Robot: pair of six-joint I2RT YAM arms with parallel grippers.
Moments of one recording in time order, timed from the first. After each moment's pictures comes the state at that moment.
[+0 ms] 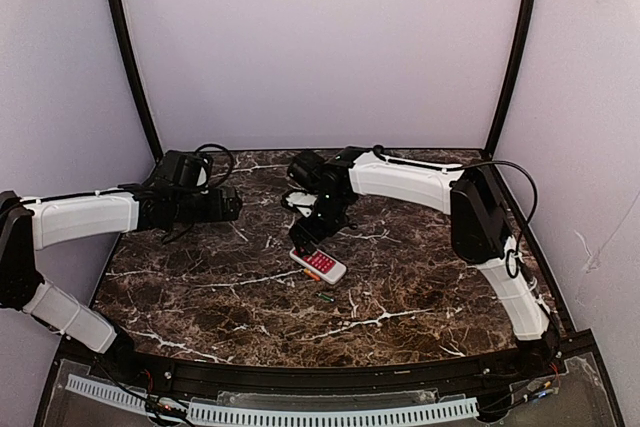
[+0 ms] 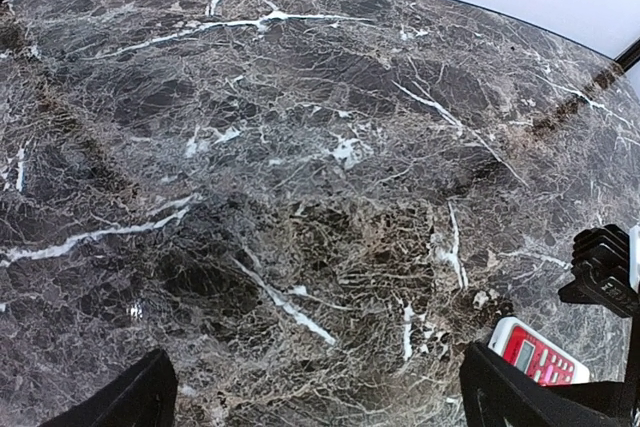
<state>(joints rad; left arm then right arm) -0.48 1.39 0.85 -0.18 -0.15 -0.43 0.91 2.39 2.13 -1.02 -0.10 0.04</state>
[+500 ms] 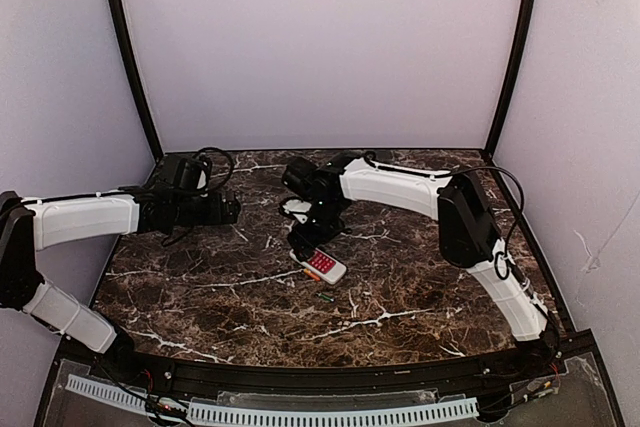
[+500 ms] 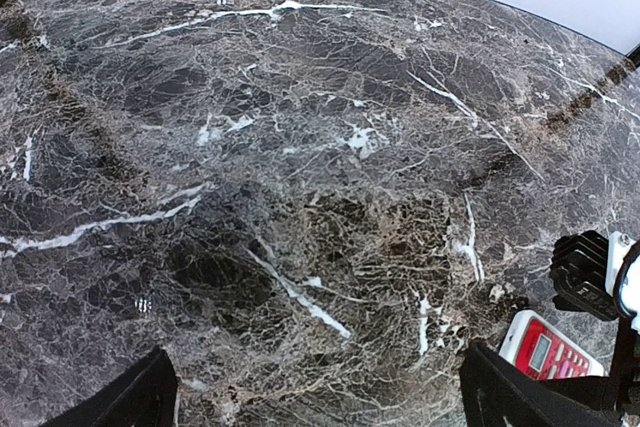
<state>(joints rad) -0.48 1.39 0.83 -0.18 -0.17 -0.43 0.92 2.48 2.23 -1.08 -0.08 0.06</state>
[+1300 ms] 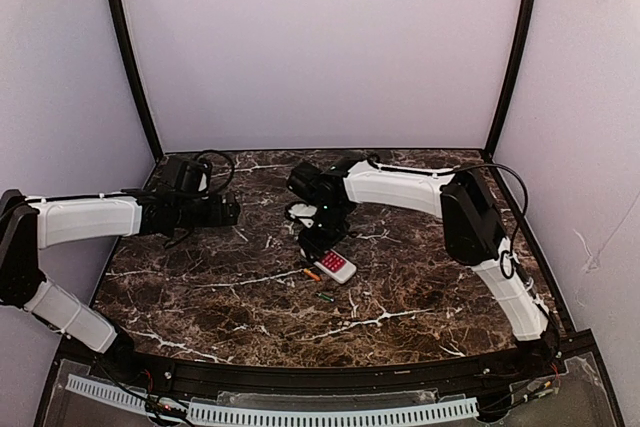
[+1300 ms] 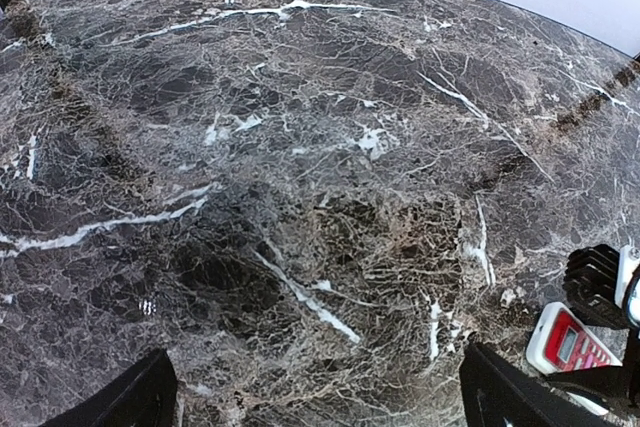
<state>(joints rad) -0.48 1.40 0.81 -0.15 -0.19 -0.43 0.92 2.46 2.17 -1.06 -0.04 0.04</state>
